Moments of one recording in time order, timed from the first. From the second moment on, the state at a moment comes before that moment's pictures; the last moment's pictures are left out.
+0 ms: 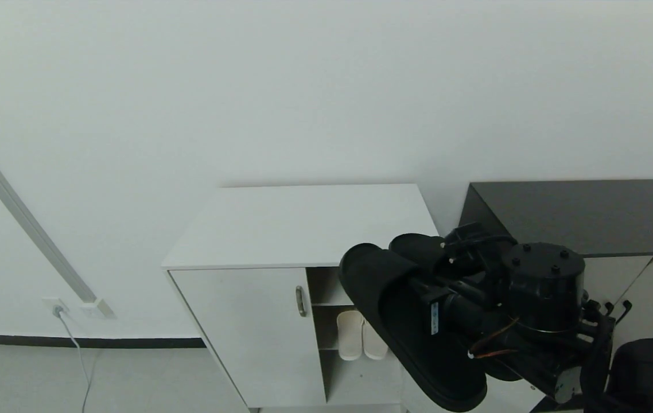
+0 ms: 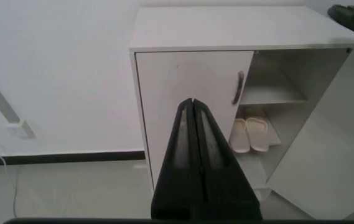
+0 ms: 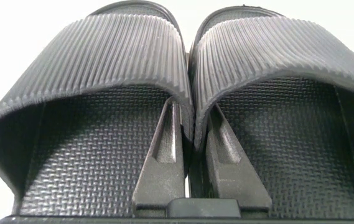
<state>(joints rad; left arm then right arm) 0.00 0.00 0.00 0.00 0.00 0.00 0.80 1.78 -0.64 -0.92 -0.29 0.12</state>
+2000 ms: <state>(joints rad) 0.00 0.00 0.00 0.00 0.00 0.00 0.83 1.78 -0.59 -0.94 -0.29 0.08</state>
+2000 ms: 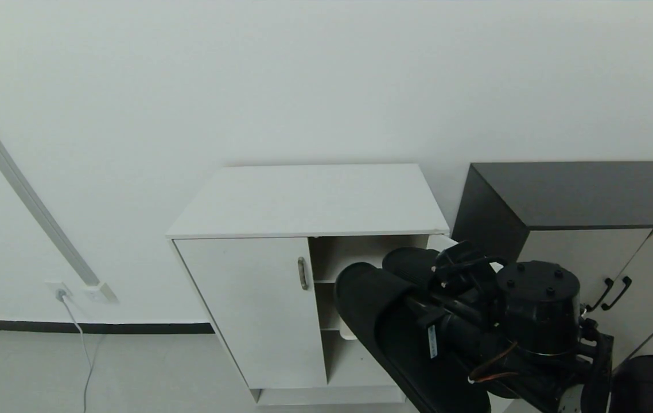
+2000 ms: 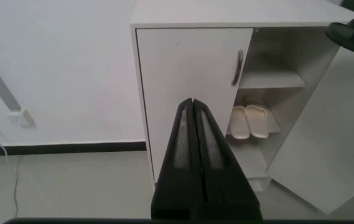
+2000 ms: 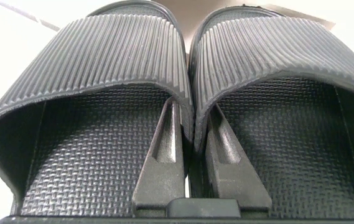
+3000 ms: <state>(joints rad) 0.00 0.00 0.00 0.00 0.00 0.00 0.85 1.80 -0.58 -0.97 -0.29 0.08</state>
